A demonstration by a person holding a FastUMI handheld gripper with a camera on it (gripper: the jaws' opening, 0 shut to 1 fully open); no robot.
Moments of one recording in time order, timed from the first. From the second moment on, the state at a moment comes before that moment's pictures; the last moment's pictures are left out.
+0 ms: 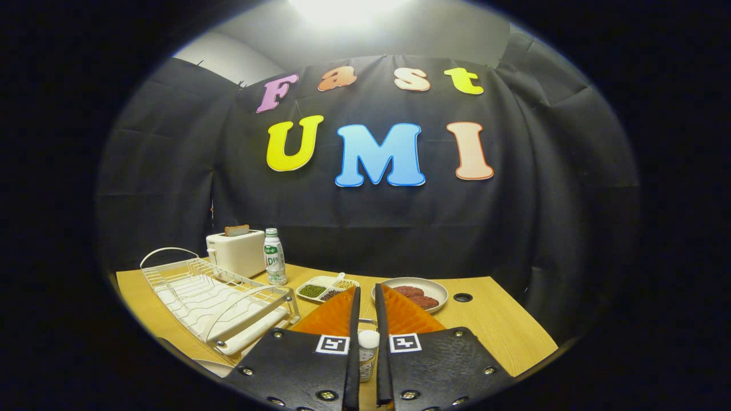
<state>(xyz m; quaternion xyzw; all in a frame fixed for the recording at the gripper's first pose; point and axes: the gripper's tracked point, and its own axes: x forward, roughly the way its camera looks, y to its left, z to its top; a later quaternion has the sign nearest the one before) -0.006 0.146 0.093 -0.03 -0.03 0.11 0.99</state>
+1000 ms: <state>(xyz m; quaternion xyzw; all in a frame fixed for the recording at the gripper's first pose) -0.107 0.143 0.204 -0.06 0.00 0.06 1.00</state>
